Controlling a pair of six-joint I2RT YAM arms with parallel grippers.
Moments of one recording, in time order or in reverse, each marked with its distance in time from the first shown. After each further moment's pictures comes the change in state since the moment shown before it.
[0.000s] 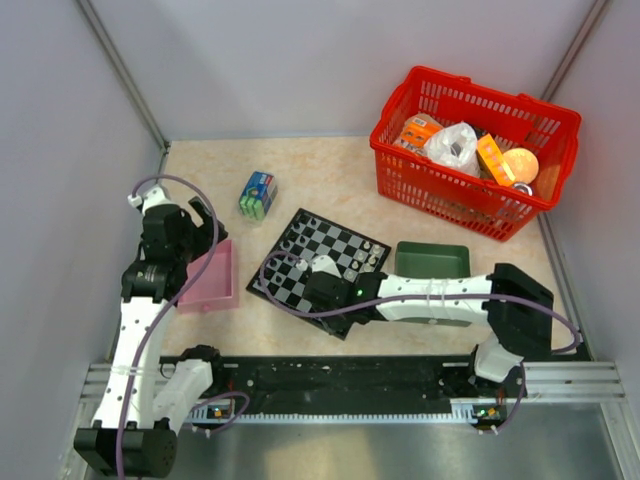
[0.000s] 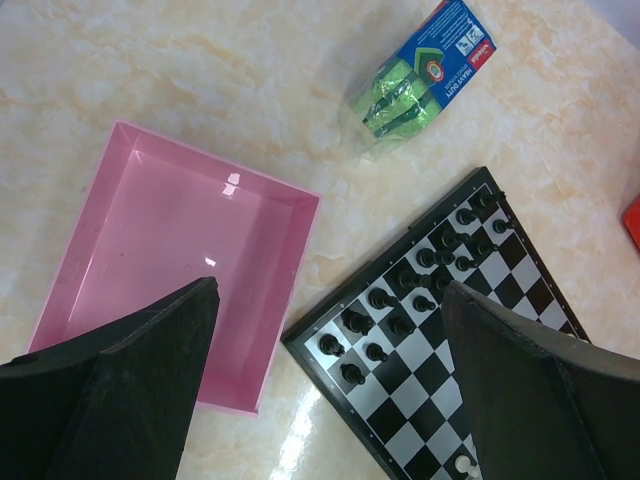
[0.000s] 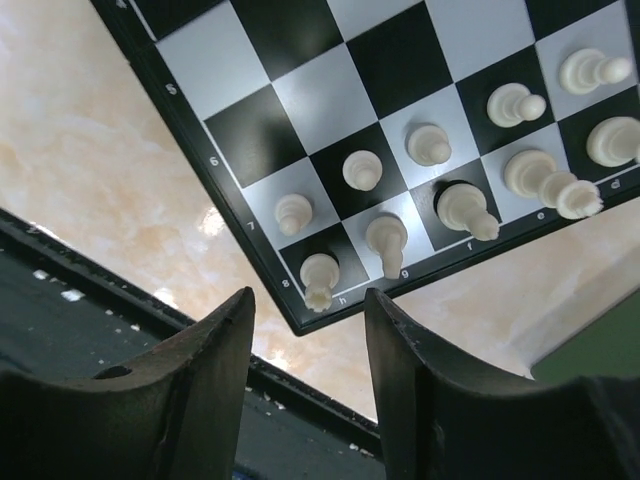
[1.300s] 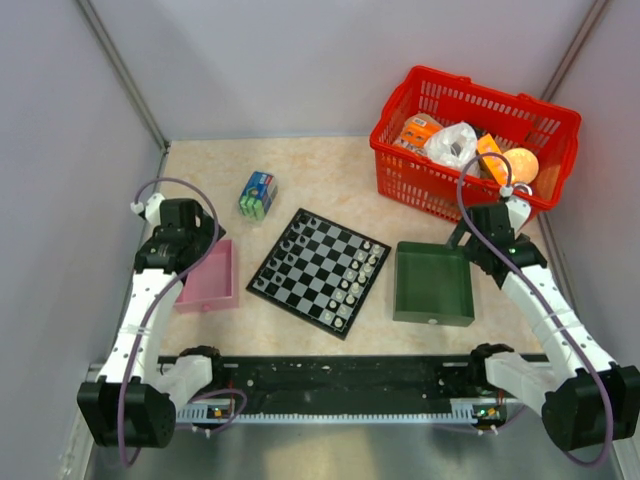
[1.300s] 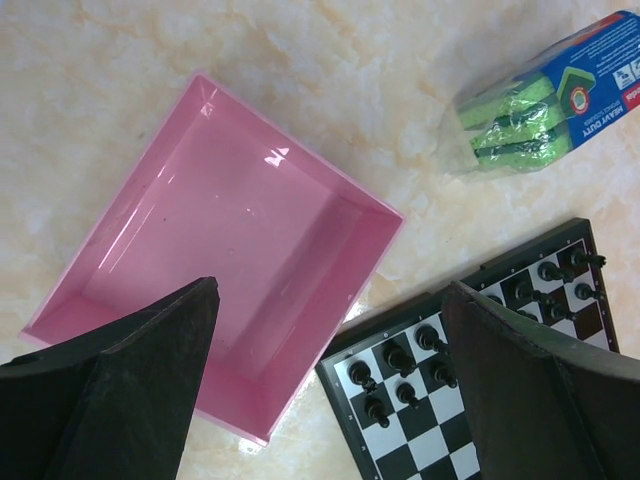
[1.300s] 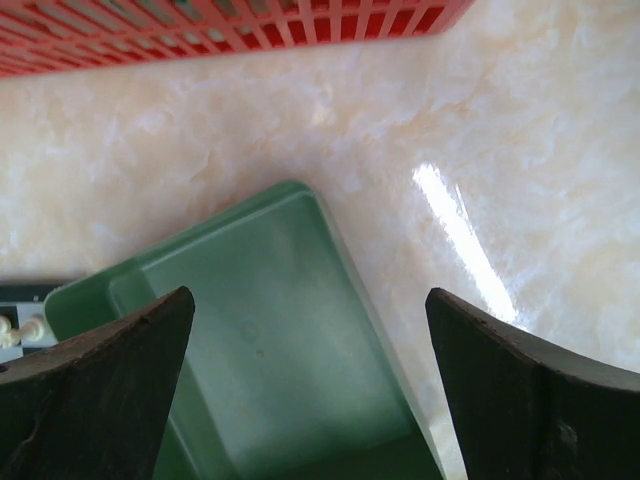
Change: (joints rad) left arm 0.006 0.174 -0.017 -0.022 -0.160 -0.161; right arm -1.070 -0.643 -0.274 -0.090 0.105 0.045
